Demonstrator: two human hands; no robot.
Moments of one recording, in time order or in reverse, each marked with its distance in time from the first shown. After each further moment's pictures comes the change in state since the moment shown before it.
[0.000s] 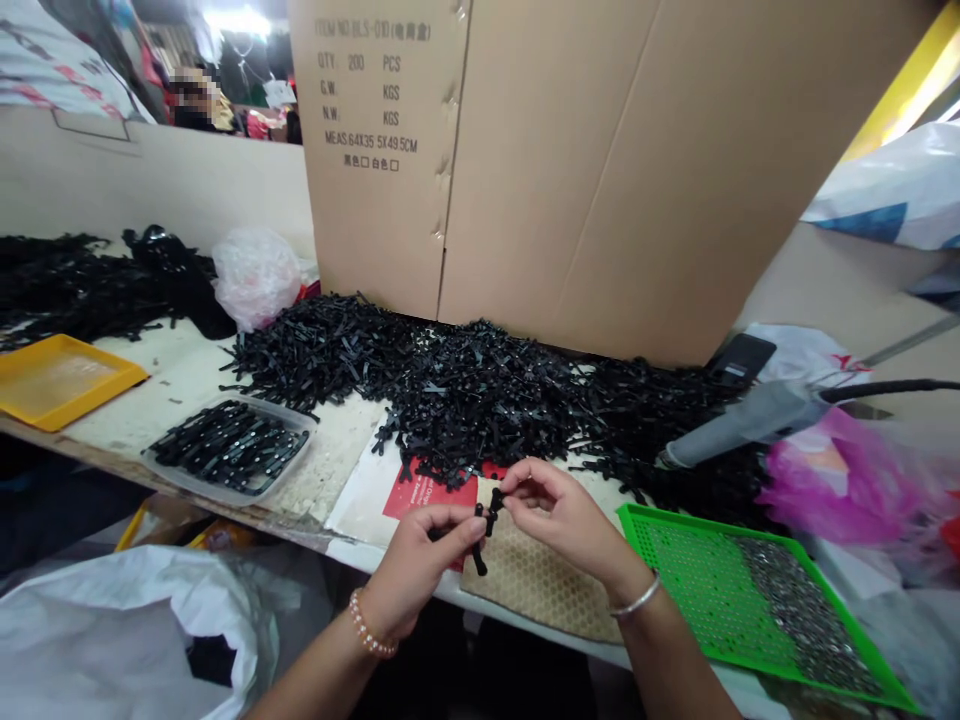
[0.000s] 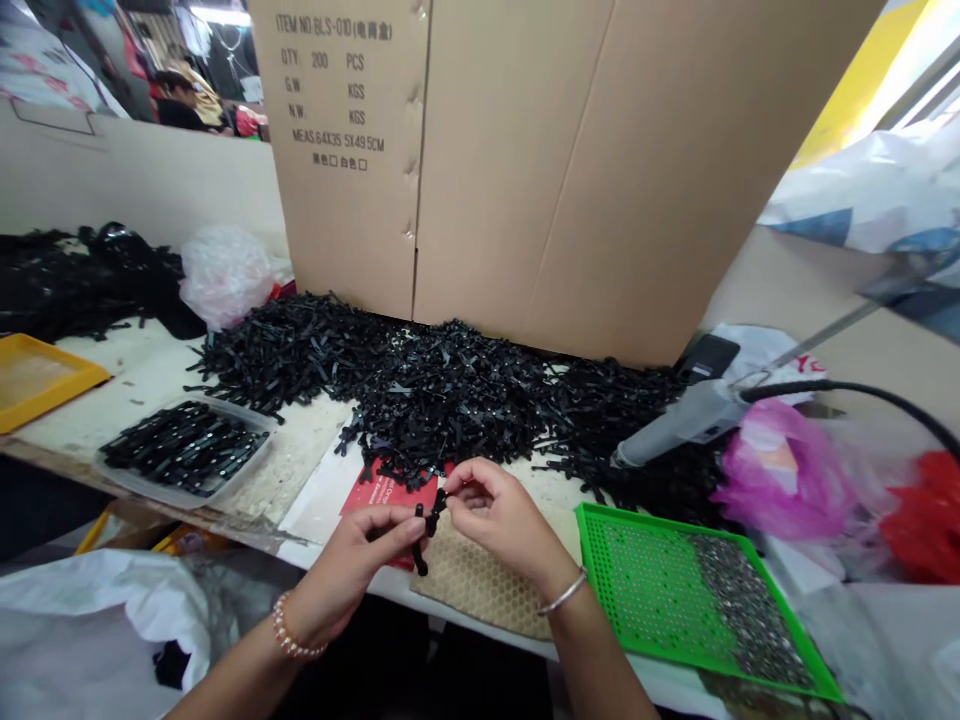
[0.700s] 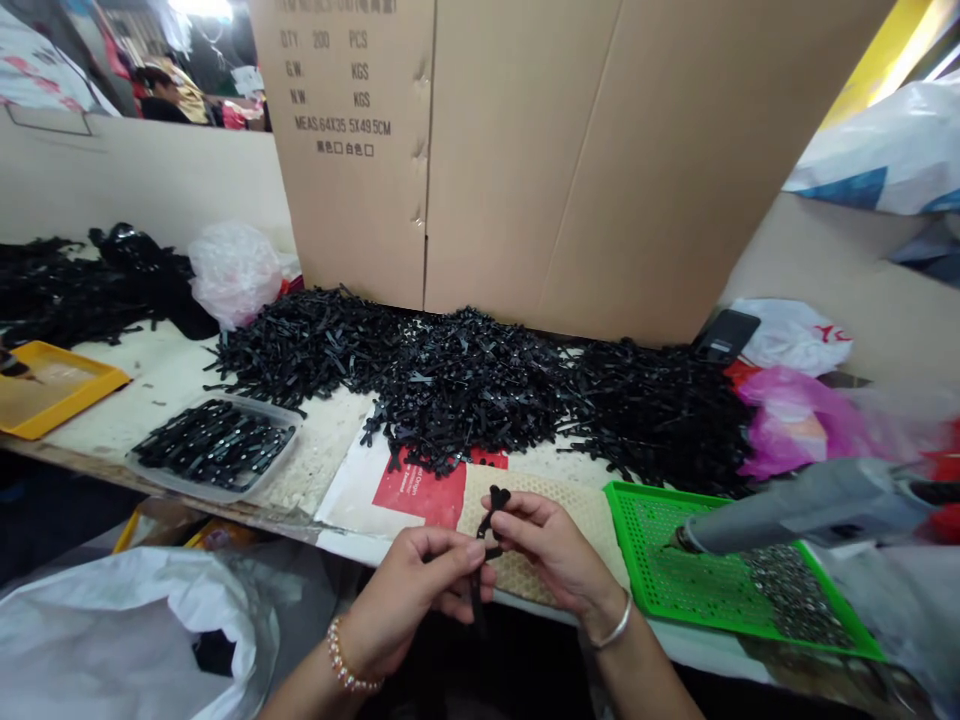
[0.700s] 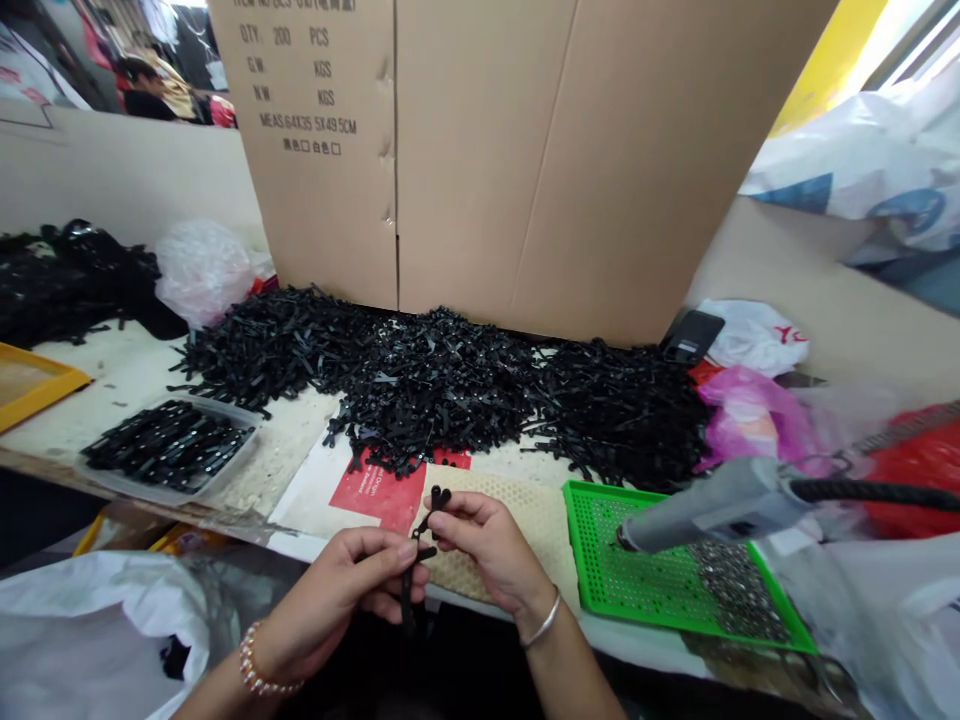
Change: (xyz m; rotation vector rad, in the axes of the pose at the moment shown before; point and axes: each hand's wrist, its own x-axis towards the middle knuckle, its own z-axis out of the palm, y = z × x) left_hand -0.028 -0.001 0.009 -0.053 -0.160 -0.250; right_hand -0.035 0.033 0.021 0.627 0.063 0.313
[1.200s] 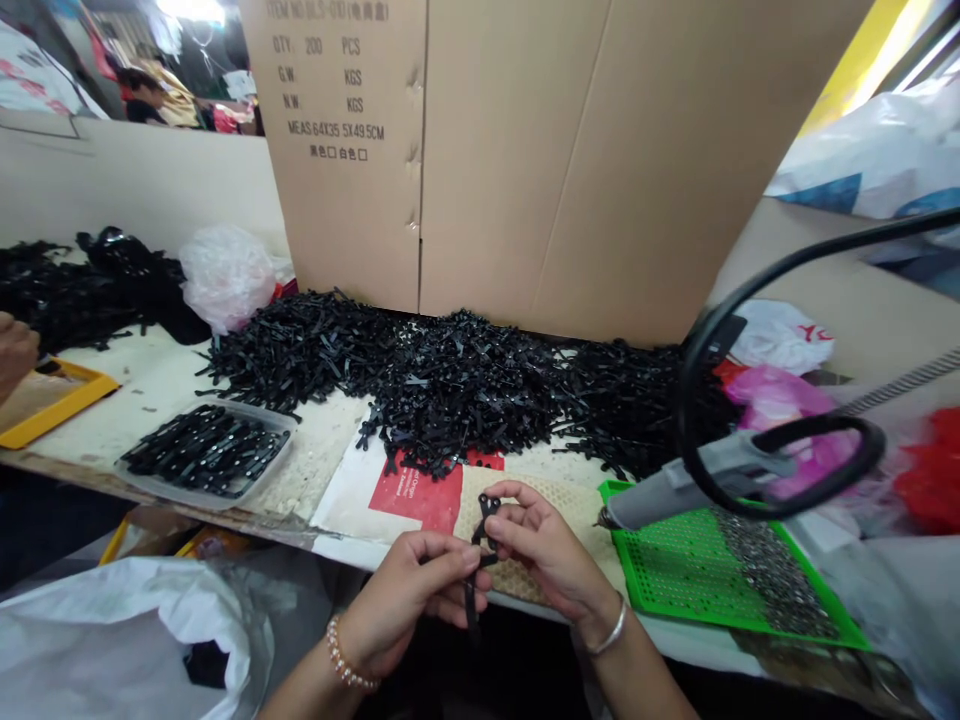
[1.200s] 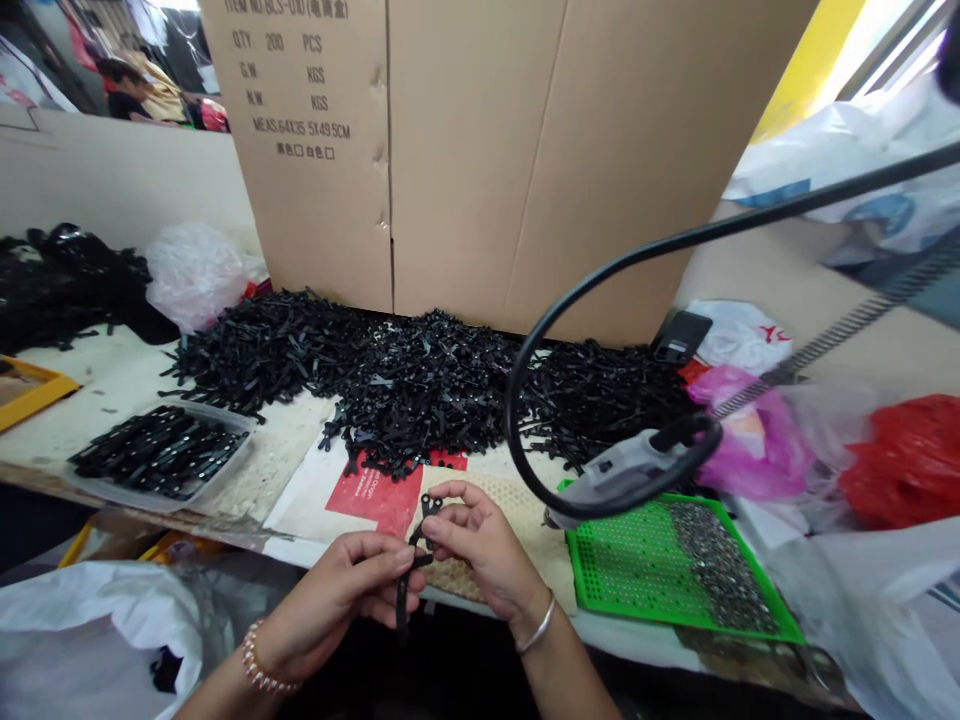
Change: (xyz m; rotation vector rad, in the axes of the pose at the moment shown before) left_hand 0.004 -0.005 -0.004 -0.030 -0.049 -0.046; right_hand -0.006 -0.001 0.007 0.078 -0.009 -0.012
